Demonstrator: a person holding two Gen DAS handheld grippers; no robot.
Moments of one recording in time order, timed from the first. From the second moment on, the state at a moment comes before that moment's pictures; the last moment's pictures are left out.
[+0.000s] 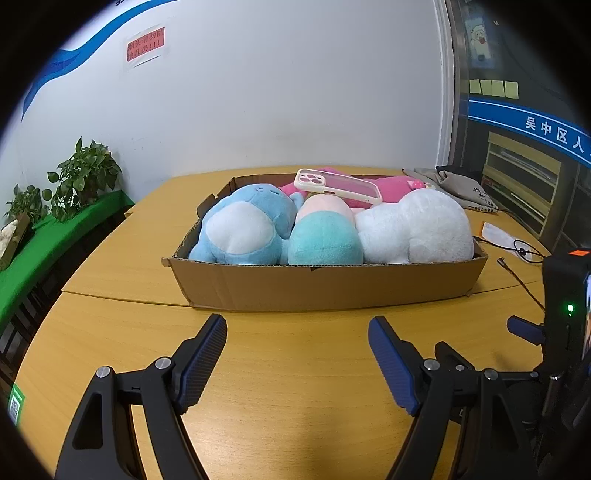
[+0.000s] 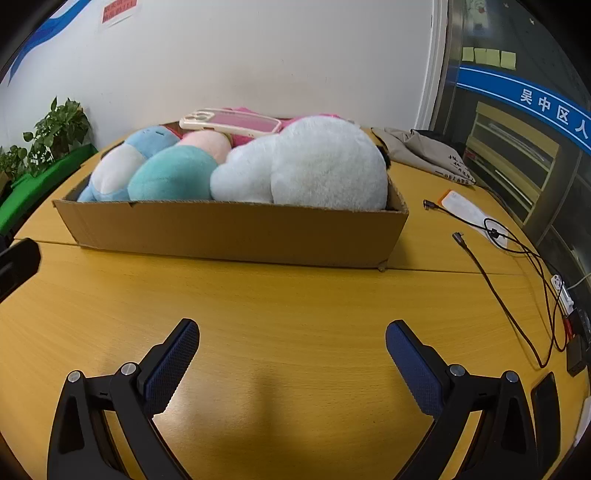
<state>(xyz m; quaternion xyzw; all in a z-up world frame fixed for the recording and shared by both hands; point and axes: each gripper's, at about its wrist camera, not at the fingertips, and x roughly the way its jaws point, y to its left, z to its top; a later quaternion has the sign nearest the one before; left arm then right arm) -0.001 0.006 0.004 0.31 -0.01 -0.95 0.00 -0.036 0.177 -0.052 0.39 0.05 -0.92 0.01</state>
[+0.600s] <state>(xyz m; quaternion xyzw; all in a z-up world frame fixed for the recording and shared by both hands) -0.025 -0.005 -0.014 0.33 0.01 -0.94 0.00 -0.059 0.172 -0.066 0.40 0.06 -0.91 0.01</state>
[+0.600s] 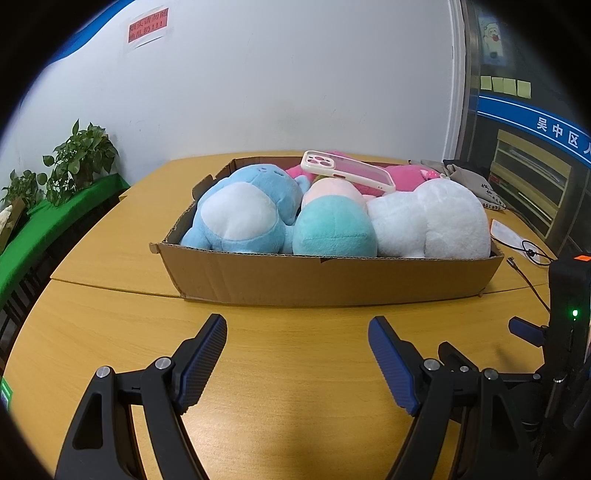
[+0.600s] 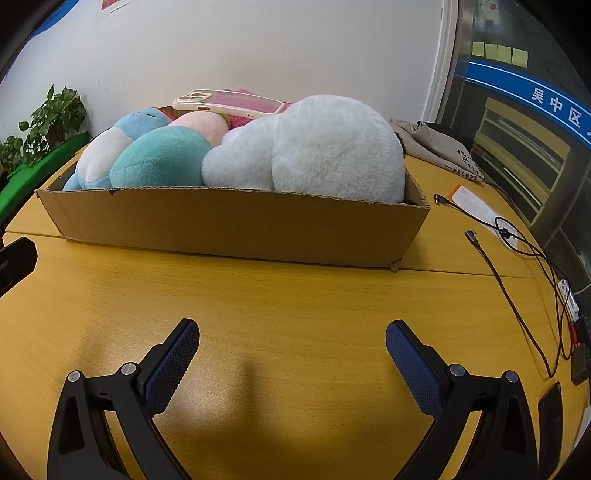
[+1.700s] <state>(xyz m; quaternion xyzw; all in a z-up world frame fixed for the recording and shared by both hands) -0.068 -0.133 -0.104 0.45 -0.09 -0.88 -0.14 -0.063 0.261 -0.101 0.44 0.07 -0.87 0.20</state>
